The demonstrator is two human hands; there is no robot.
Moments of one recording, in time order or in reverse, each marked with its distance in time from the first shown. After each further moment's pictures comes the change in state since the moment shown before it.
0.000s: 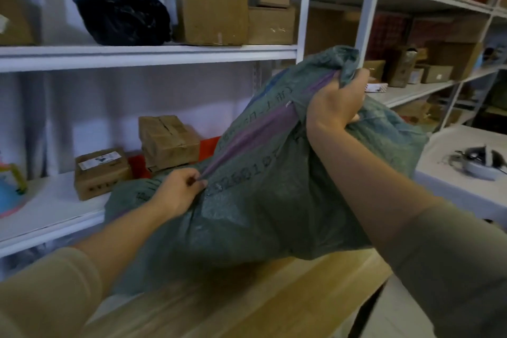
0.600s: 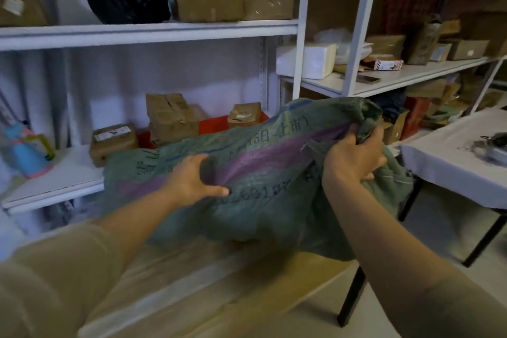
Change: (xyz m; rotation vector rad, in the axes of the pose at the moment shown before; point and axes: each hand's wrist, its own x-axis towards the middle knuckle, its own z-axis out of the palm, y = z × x) left_hand -0.048 0.048 0.067 0.337 -0.071 -0.159; right_hand 0.007 0.091 -0.131 -0.107 -0.015 0.304
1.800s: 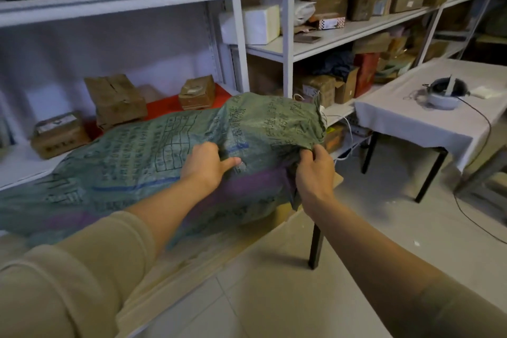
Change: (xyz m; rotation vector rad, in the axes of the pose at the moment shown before) left_hand -0.071 0.154 0.108 0.091 0.070 0.082; right_hand 0.039 0.104 -0.136 -0.134 -0.392 -0.001
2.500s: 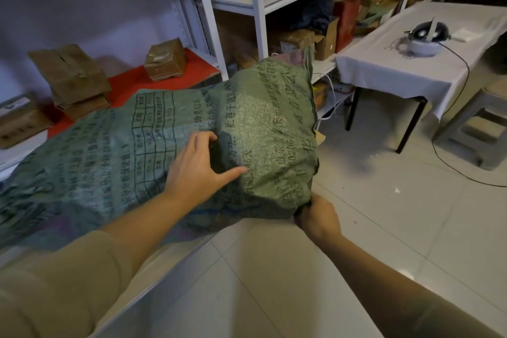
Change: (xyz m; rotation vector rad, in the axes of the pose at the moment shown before) left_hand -0.052 -0.006 0.051 0.060 0.000 0.326; right_hand -0.046 0.161 -0.069 -0.658 -0.306 0.244
